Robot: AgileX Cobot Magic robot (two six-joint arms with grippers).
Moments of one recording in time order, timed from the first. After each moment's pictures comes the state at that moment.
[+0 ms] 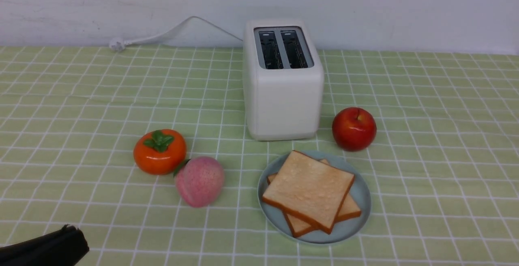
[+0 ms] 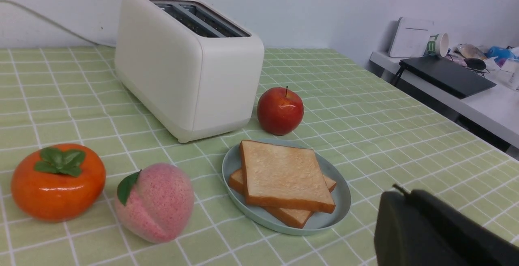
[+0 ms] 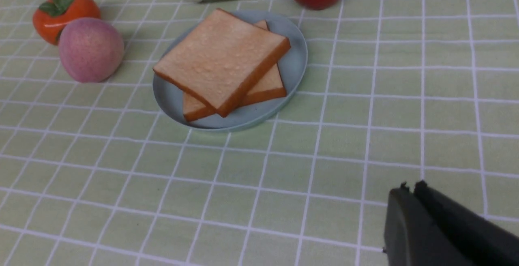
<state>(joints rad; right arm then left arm) 0.25 0.25 -0.46 0.15 0.83 0.16 -0.55 0.23 -0.32 -0.41 0.26 0.14</state>
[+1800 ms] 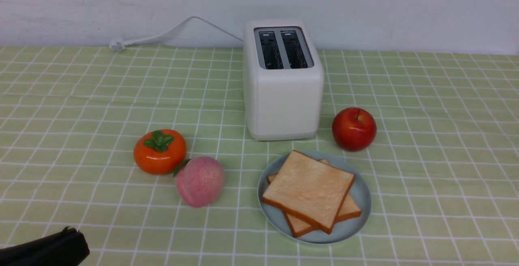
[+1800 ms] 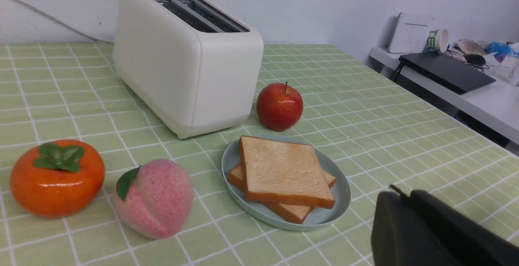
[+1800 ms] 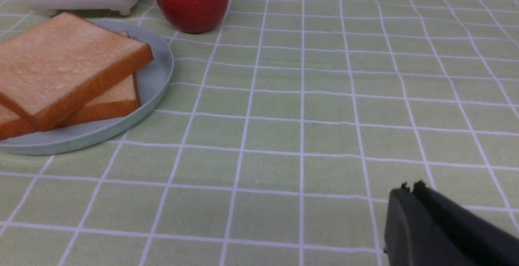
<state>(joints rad) 0.07 -0.01 0.02 -0.04 0.39 0.09 -0.55 0.23 -0.32 -0.41 0.26 0.14</state>
